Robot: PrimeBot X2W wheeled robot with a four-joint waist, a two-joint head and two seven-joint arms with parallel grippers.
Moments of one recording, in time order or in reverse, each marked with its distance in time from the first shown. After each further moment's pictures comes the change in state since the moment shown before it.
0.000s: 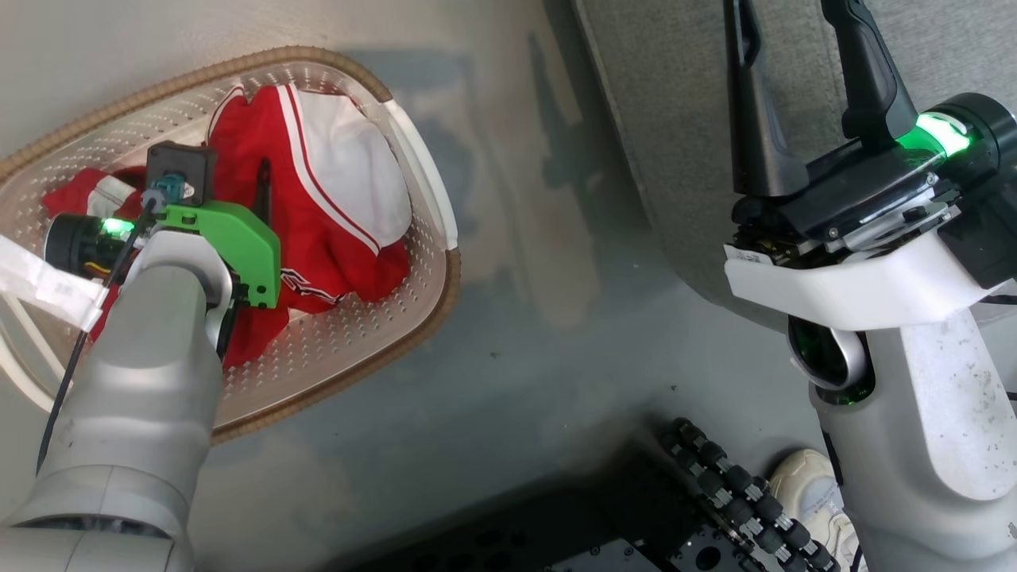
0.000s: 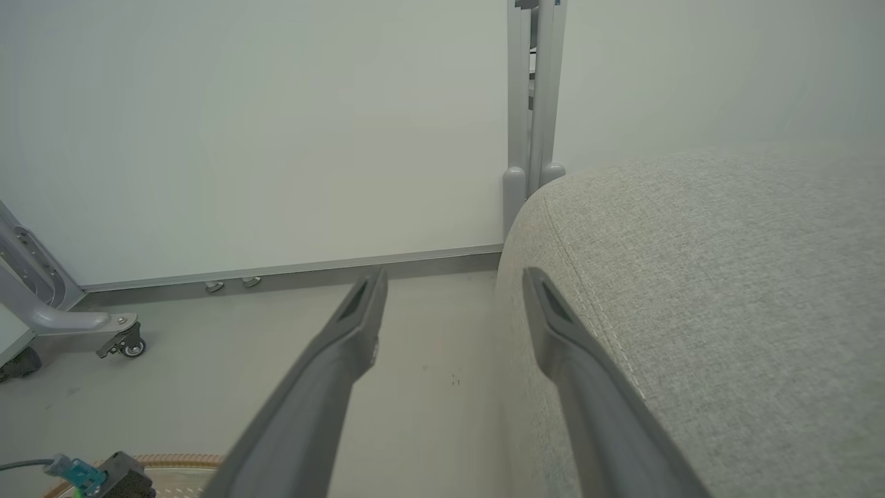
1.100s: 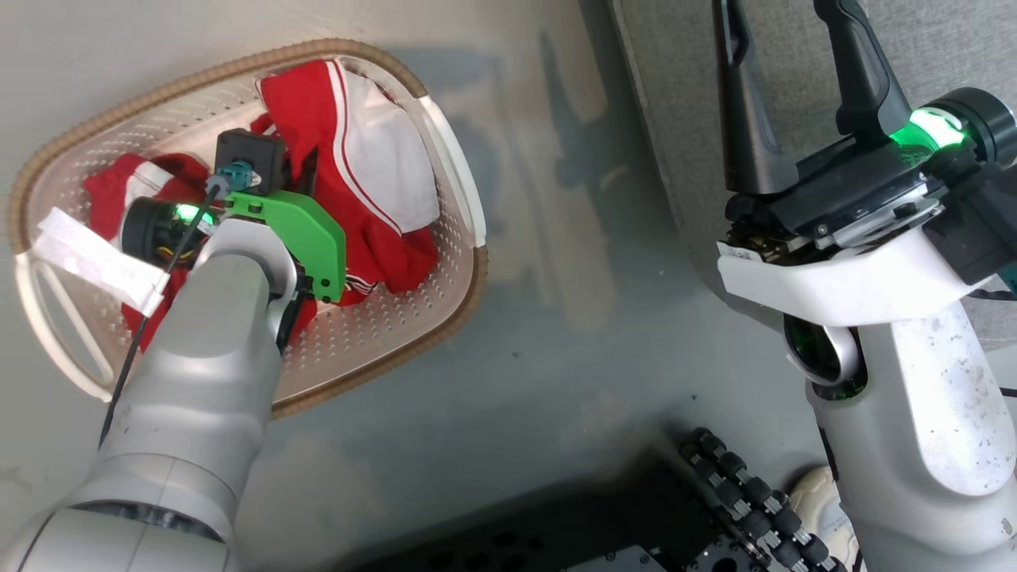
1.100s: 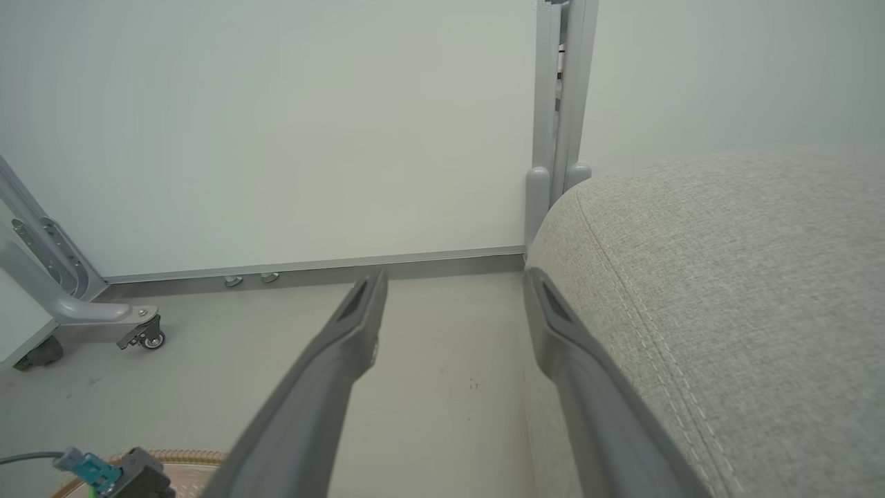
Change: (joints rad) left arm -0.029 -0.077 -0.134 0.007 -0.140 -0.024 0.014; right arm -0.010 0.000 0.006 0.014 -0.036 0.000 0.000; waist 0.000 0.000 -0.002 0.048
